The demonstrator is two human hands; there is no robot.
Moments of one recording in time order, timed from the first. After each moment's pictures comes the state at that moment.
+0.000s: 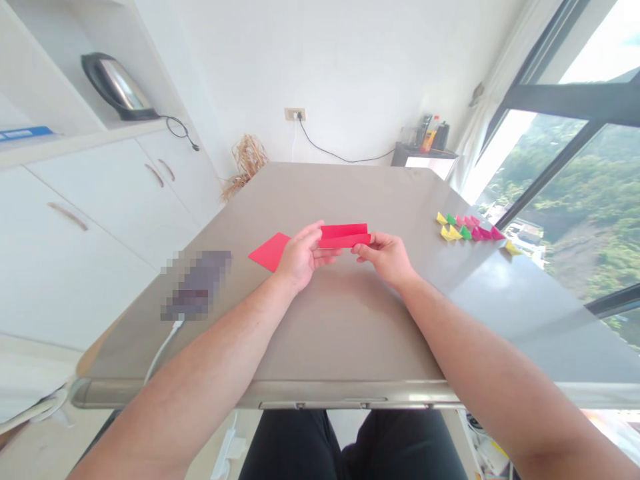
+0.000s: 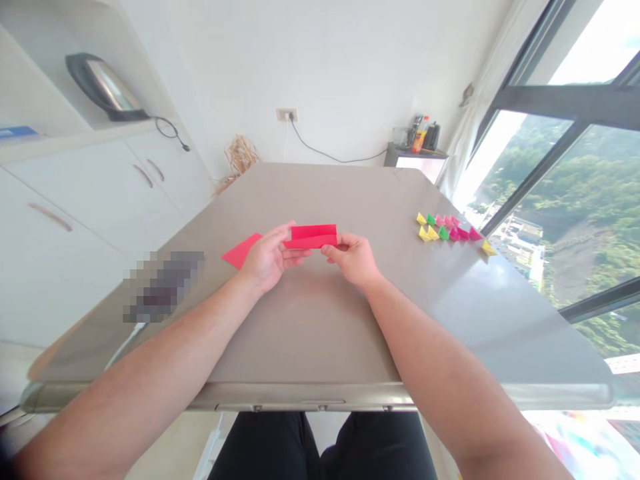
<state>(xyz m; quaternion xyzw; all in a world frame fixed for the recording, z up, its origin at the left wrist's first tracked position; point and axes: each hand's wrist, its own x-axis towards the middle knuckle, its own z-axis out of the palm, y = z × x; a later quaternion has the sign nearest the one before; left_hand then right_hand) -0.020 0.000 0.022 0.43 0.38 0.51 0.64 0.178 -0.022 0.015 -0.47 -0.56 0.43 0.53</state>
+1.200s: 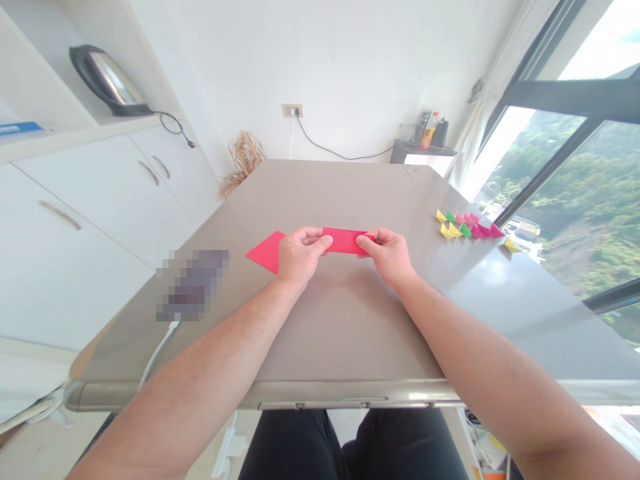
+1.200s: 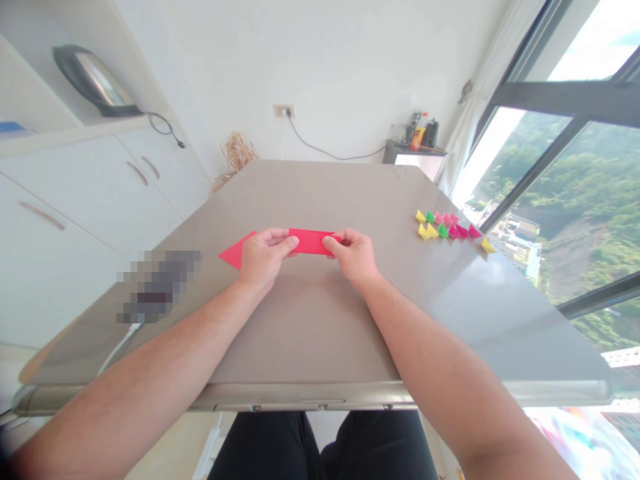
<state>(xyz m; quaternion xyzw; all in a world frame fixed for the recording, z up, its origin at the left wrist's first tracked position) -0.012 0.001 0.007 0.52 0.45 0.59 0.42 0.174 -0.019 0.008 -0.49 -0.51 0.41 0.57</state>
